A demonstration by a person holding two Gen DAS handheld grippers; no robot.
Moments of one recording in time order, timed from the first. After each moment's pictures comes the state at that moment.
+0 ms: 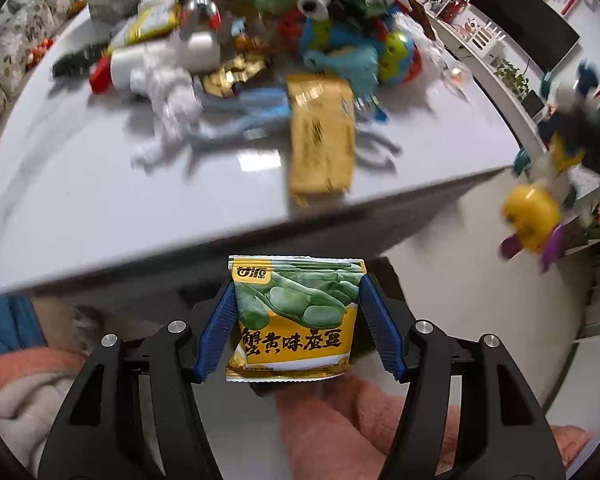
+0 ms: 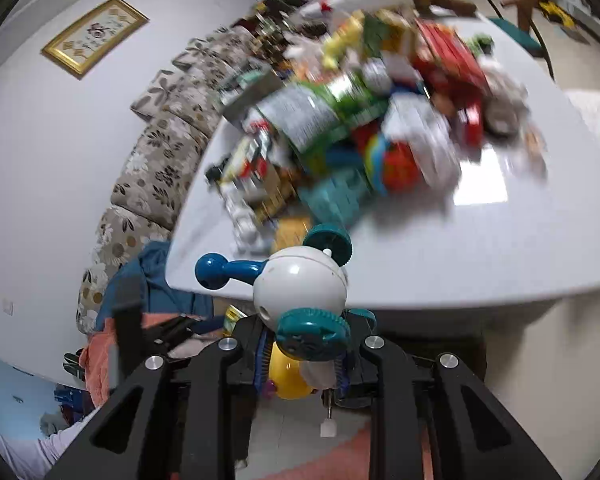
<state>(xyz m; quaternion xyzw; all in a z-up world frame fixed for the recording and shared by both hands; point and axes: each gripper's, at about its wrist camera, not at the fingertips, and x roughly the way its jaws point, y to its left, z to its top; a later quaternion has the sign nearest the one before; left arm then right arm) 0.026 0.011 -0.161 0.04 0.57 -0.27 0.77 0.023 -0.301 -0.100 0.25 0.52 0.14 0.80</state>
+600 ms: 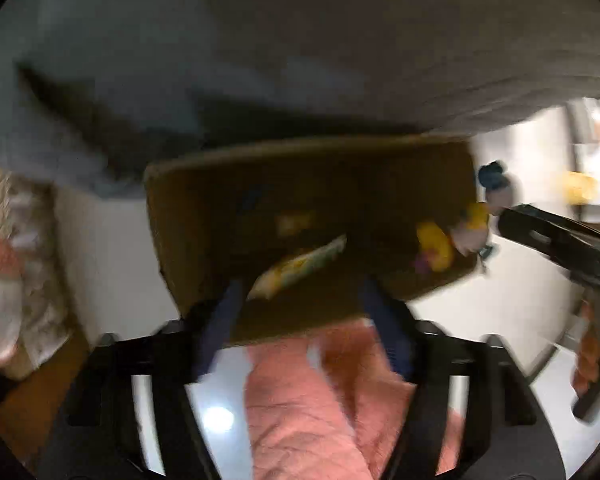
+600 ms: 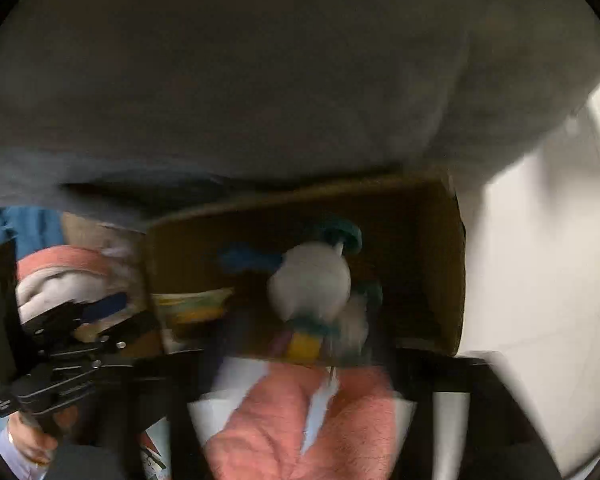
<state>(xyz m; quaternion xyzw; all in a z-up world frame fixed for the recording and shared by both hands) 0.002 -0.002 -0.449 0.04 0.75 -0.16 0.65 -0.018 -0.304 -0.454 0.19 0.72 -0.02 0.67</state>
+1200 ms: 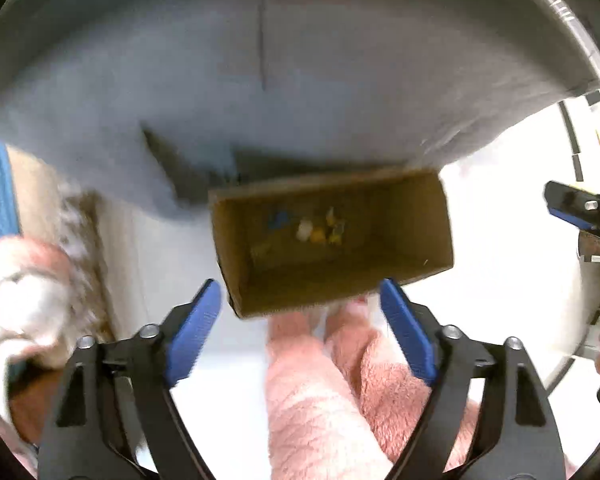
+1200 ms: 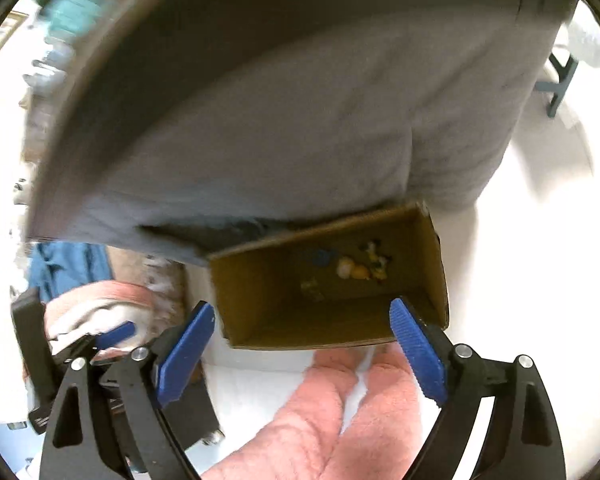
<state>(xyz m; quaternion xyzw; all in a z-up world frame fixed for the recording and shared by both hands) -0.025 0.007 -0.285 0.05 0.66 -0.17 0.73 -0.039 -0.320 -0.272 0.26 0.62 0.01 0.74</state>
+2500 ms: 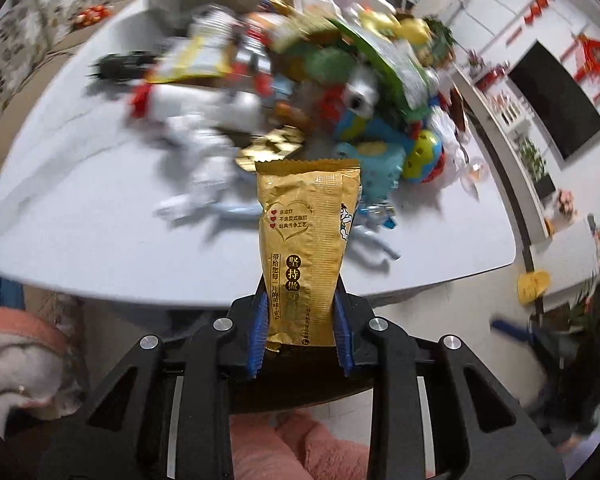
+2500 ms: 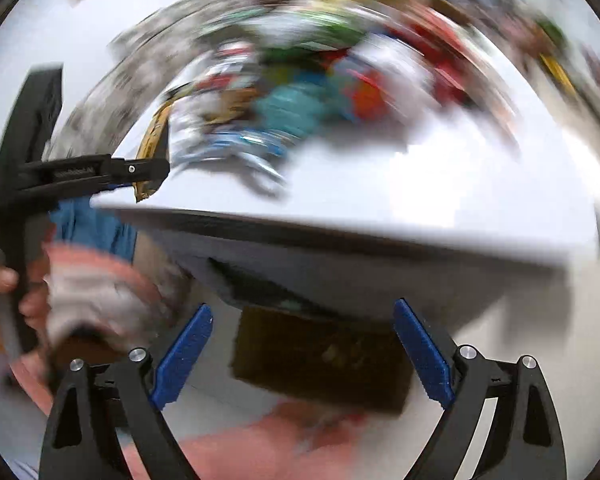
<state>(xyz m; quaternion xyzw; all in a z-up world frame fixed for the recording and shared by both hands) 0.085 0.008 -0.135 -0.08 0.54 -0.19 0.82 0.014 -0.234 -0.126 0.00 0.52 0.16 0.84</state>
